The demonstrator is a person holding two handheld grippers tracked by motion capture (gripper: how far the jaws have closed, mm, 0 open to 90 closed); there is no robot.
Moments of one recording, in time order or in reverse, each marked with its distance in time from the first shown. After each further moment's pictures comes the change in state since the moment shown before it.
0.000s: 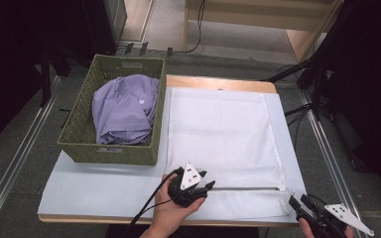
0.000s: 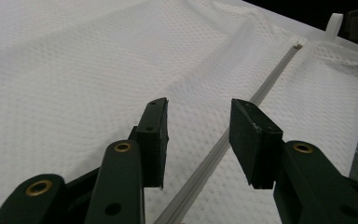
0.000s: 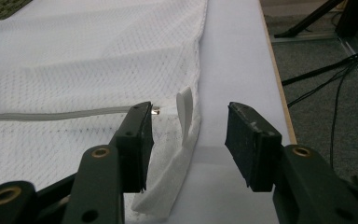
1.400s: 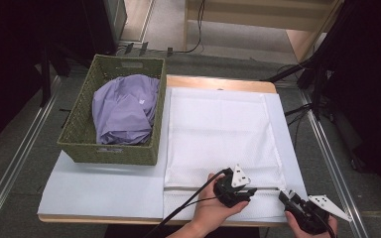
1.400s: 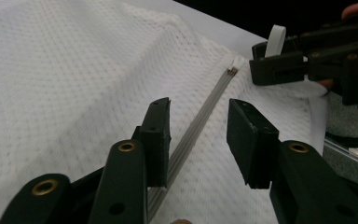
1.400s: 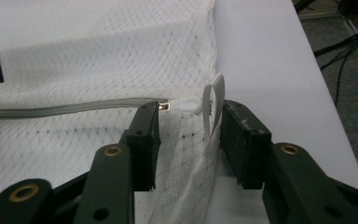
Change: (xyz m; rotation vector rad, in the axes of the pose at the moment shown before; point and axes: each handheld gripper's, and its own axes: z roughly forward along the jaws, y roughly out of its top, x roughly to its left) left arm -0.059 0.039 0.091 0.064 -0.162 0.035; right arm 0.014 -0.004 0.033 0.077 -0.035 0.013
